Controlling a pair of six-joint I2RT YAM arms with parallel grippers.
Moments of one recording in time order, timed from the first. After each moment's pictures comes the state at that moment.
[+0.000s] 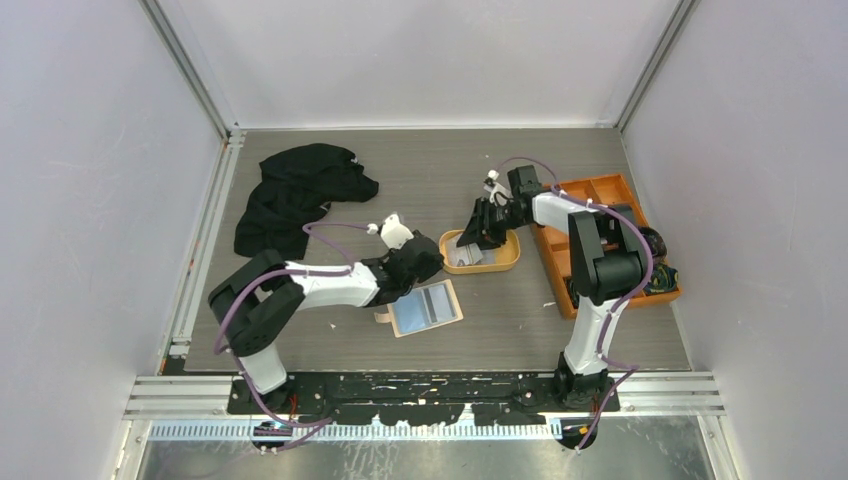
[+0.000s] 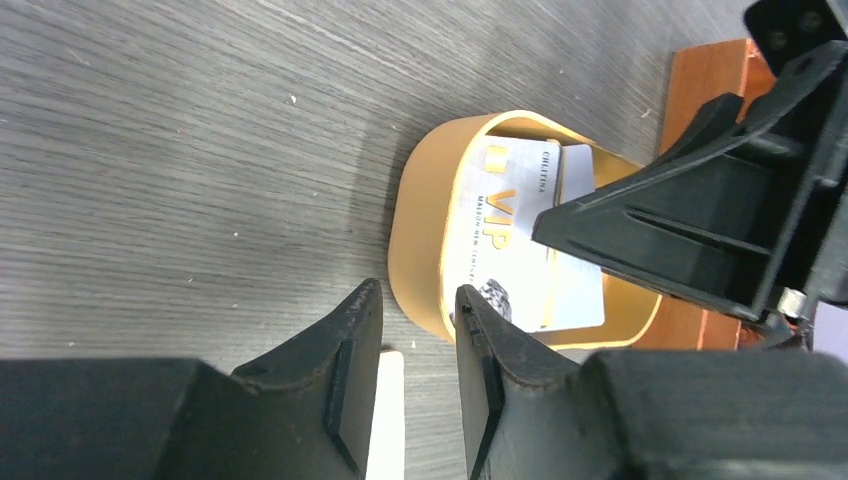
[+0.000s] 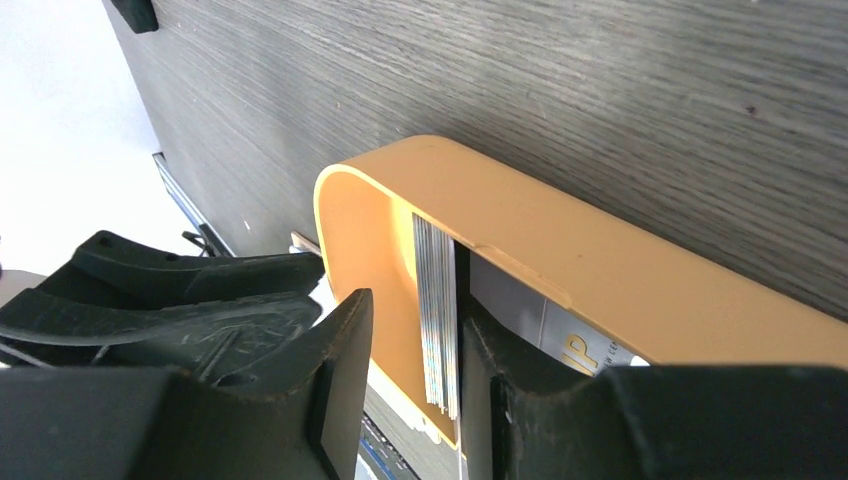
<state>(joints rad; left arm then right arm) -0.95 1.77 0.93 0.13 -0.49 -1.28 0.20 1.92 1.17 -0.39 -0.77 0.37</state>
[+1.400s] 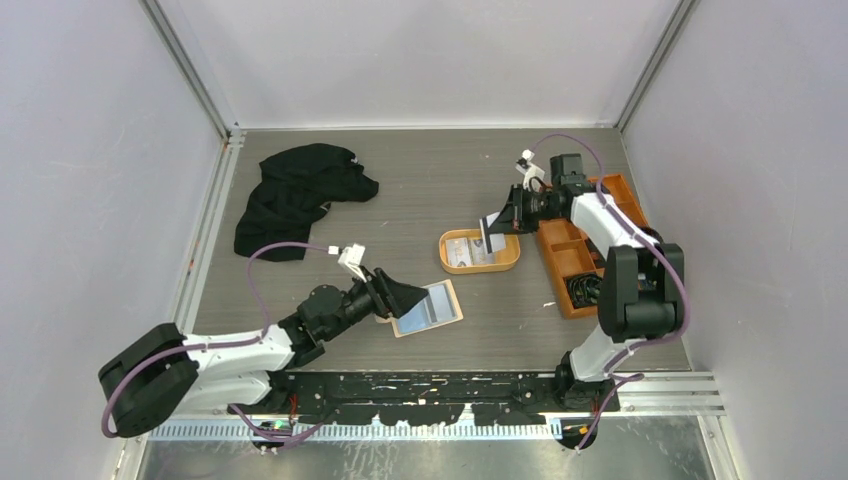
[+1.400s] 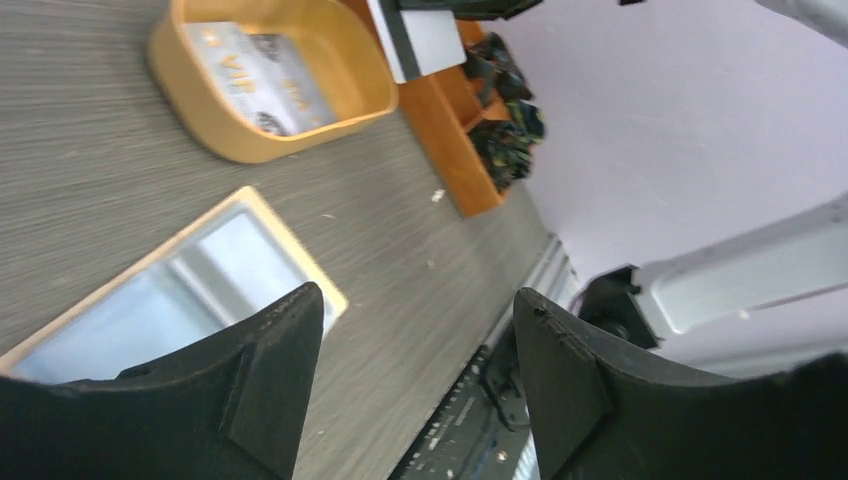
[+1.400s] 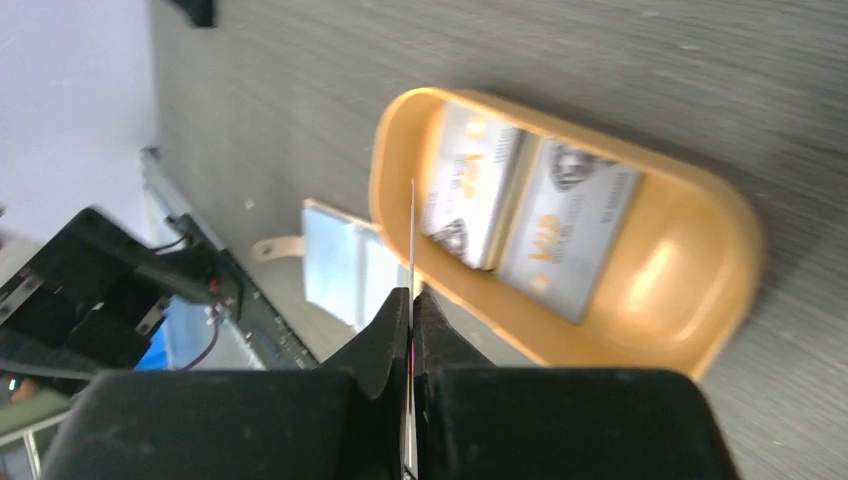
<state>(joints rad) -0.94 1.07 0.21 0.76 -0.07 -0.89 0.05 1.66 1.15 -0.54 -0.77 0.16</state>
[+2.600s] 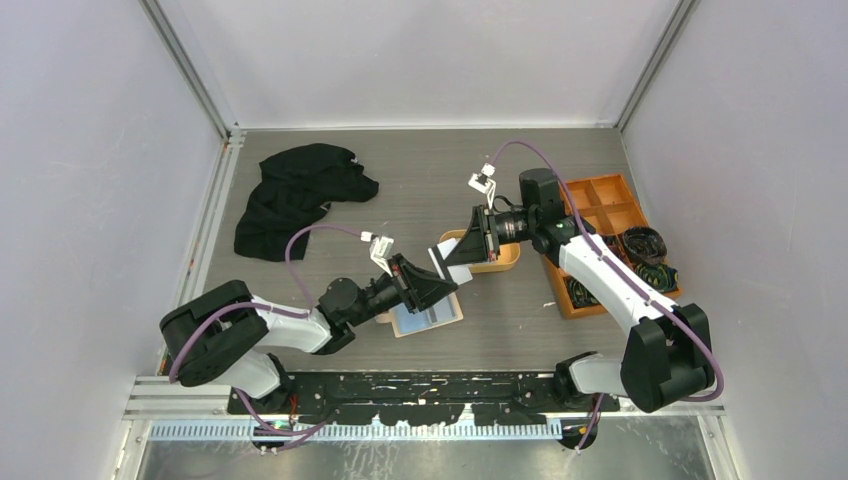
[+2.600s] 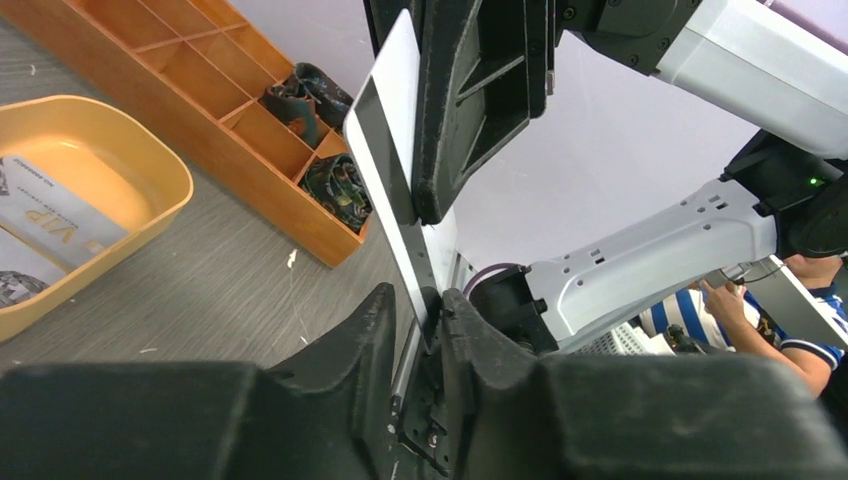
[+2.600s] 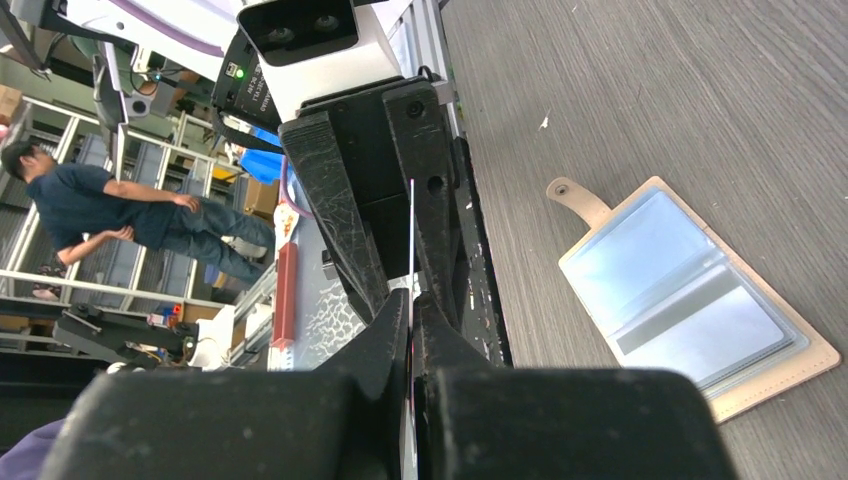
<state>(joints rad) -0.99 1.47 0.36 1.36 0.16 -0.82 0.34 1.30 0.93 -0.22 -1.25 0.32</state>
